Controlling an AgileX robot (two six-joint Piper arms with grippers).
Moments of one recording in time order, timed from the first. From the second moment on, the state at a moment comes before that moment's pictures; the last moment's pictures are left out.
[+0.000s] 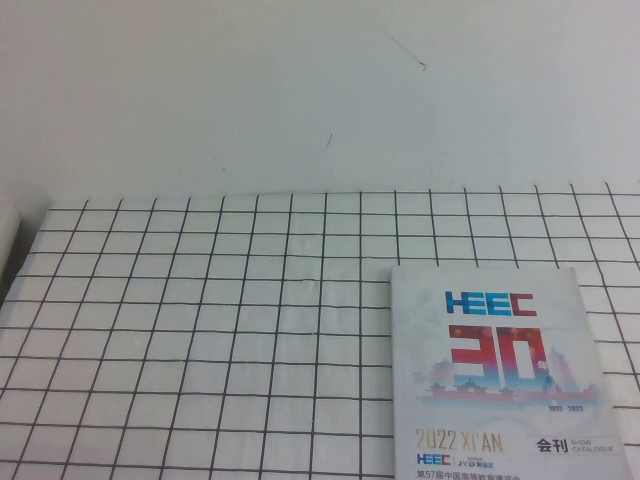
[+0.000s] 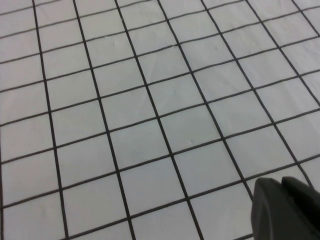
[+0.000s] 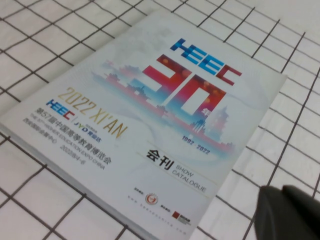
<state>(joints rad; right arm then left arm) 0.37 0.35 -0.26 0.03 0.57 -0.30 -0.34 0.34 -0.17 0.02 0.50 -0.04</state>
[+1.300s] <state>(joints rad) 0.37 0.35 -0.23 0.02 0.63 -0.30 -0.07 -0.01 0.02 -0.01 0.35 -0.04</state>
